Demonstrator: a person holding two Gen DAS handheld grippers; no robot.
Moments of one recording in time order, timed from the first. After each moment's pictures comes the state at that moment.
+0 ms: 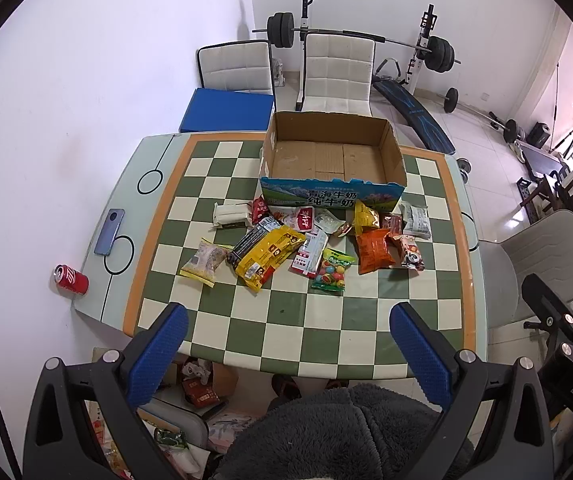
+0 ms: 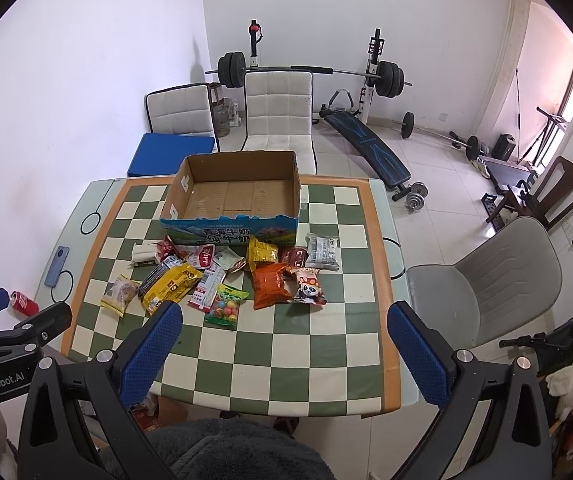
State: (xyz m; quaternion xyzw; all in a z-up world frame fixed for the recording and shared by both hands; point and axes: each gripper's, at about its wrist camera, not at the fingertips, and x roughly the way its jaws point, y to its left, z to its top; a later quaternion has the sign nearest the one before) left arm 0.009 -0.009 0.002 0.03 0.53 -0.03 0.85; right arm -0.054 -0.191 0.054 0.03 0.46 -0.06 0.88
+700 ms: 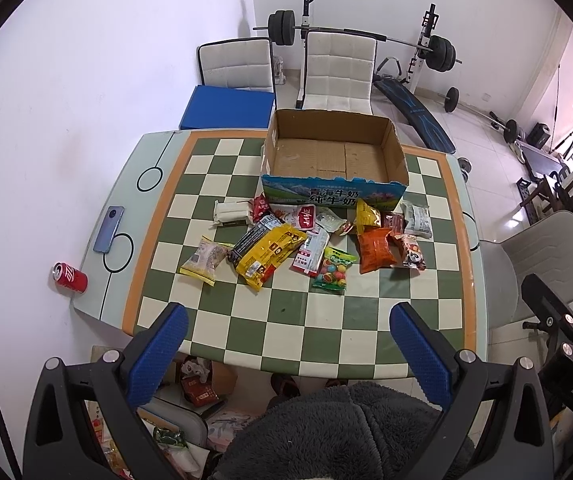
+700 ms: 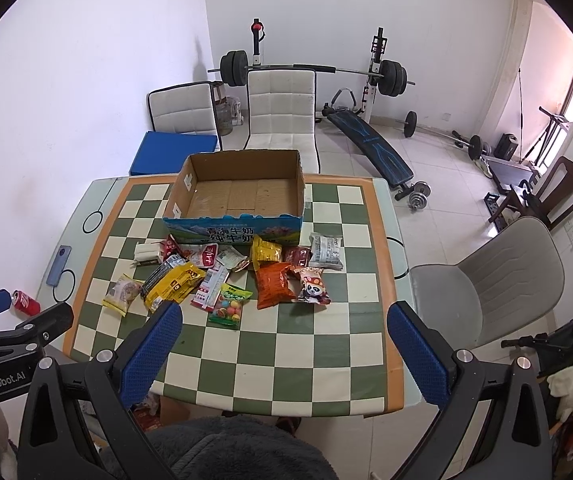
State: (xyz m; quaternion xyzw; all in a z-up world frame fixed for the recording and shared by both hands) left arm 0.012 -0.004 0.000 0.03 0.53 -0.03 0.85; right arm -0.051 -0.188 0.053 0.04 0.46 -0.06 0.88
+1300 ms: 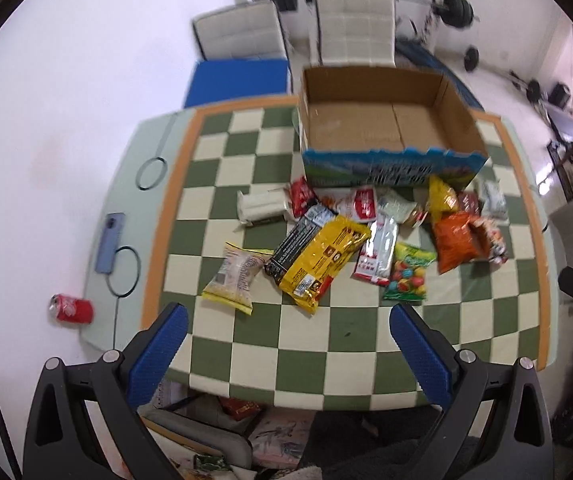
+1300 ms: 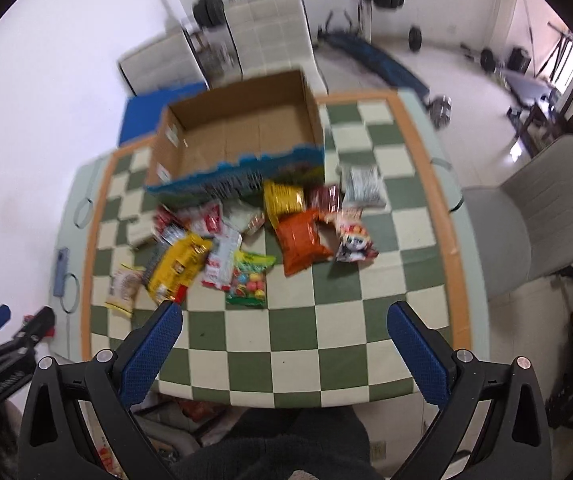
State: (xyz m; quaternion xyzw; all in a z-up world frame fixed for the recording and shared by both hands) left arm 0.124 0.053 -0.138 0.10 0.57 -0.02 0.81; right arm 0.047 -0.193 -0.088 0.14 0.58 -0.05 0.80
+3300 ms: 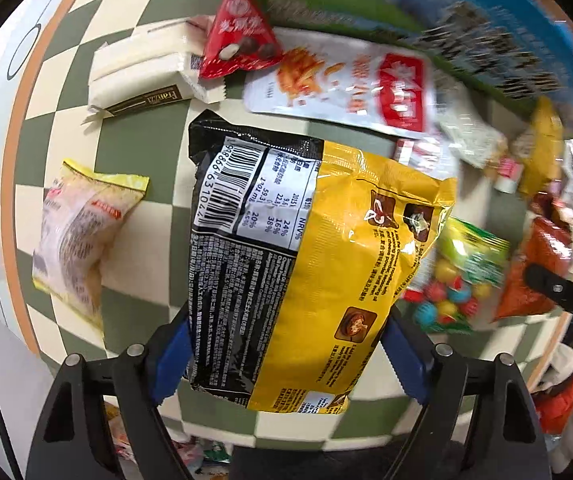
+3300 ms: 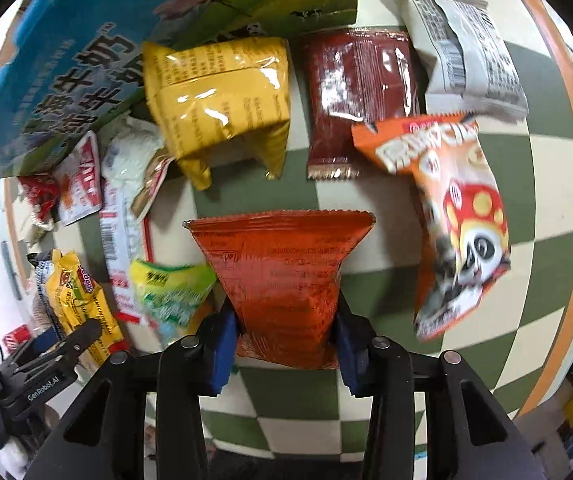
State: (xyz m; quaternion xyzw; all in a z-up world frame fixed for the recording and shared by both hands) left arm 0.195 0.058 -0.332 -0.01 0.76 -0.03 0.65; right arm 0.192 -0.223 -0.356 0.21 0.76 -0.02 0.62
